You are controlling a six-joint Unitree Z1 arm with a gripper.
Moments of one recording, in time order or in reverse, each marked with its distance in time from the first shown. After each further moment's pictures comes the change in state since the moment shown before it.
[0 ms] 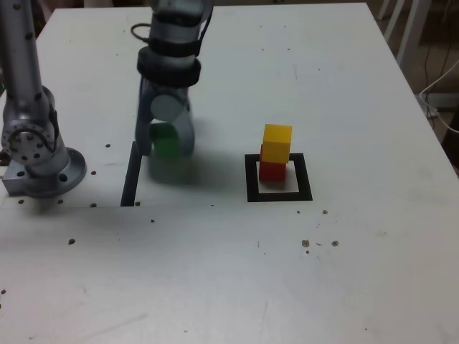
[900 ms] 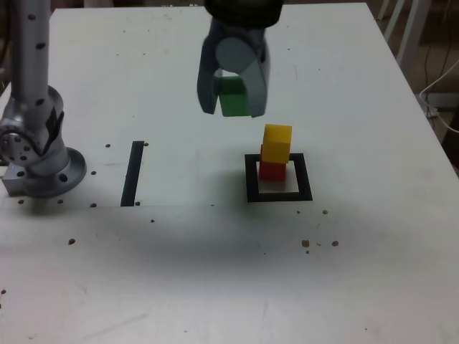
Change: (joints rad) arm -0.257 0.144 -0.700 0.478 0.033 -0.044
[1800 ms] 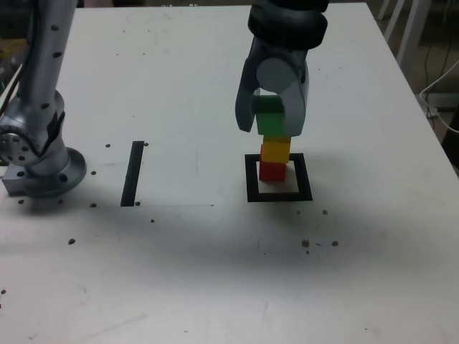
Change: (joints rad) arm -0.033 0.151 -0.163 0.002 -0.024 0.039
